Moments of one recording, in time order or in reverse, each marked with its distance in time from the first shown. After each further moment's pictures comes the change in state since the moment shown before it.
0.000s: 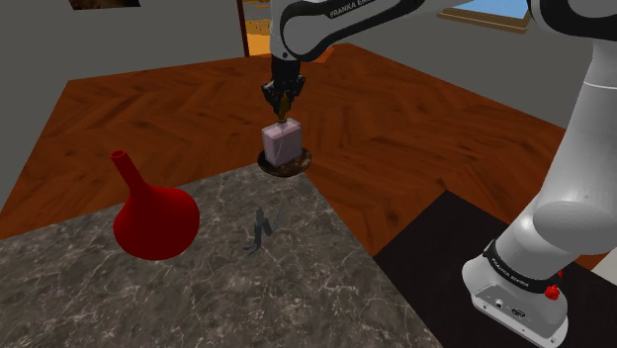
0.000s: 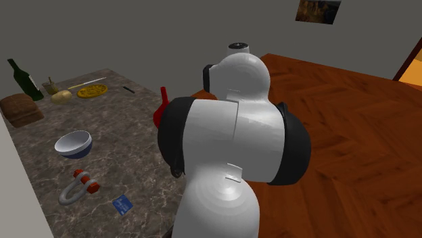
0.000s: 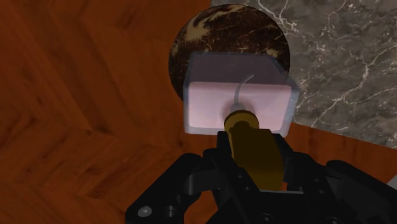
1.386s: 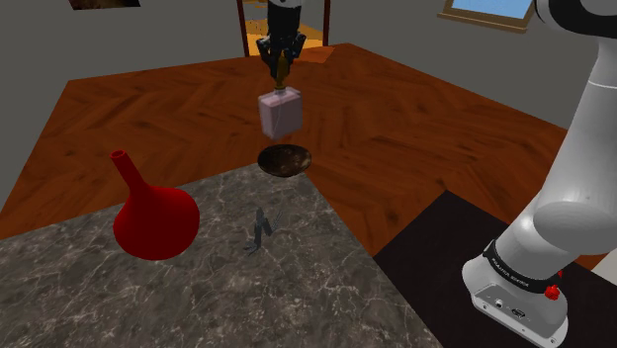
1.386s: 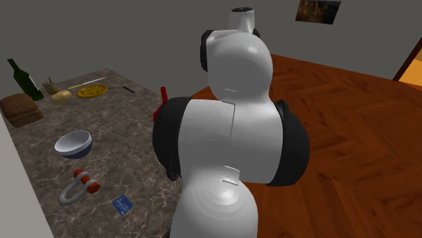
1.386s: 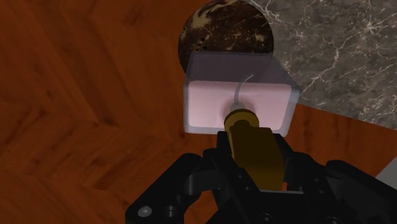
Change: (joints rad) arm 0.007 -0.022 0.010 0.244 0.025 -0.263 -0.034
